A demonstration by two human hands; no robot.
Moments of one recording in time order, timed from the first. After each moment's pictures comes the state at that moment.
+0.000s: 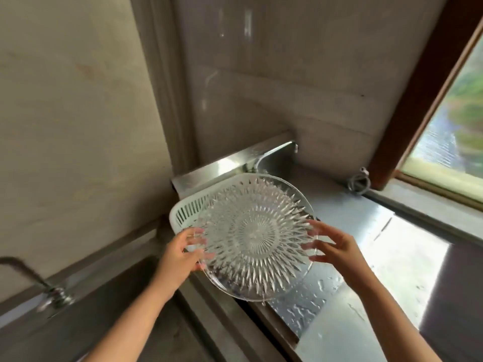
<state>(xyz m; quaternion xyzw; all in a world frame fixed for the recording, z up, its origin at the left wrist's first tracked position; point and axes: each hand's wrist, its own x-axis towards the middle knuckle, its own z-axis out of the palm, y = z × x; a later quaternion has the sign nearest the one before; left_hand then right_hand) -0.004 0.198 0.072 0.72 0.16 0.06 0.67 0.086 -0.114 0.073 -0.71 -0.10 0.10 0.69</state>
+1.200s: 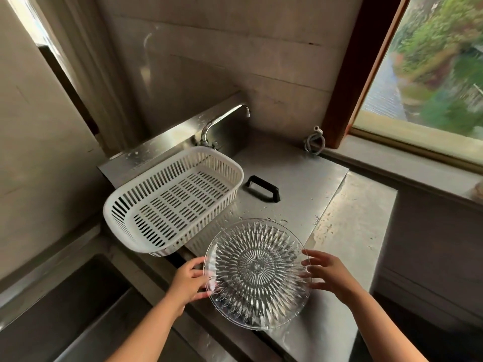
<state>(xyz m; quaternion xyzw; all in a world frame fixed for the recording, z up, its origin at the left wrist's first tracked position) 0.032 0.114 -0.052 0.70 0.26 -0.20 0.63 0.065 -0.211 -0.050 -0.75 0.18 0.23 0.60</state>
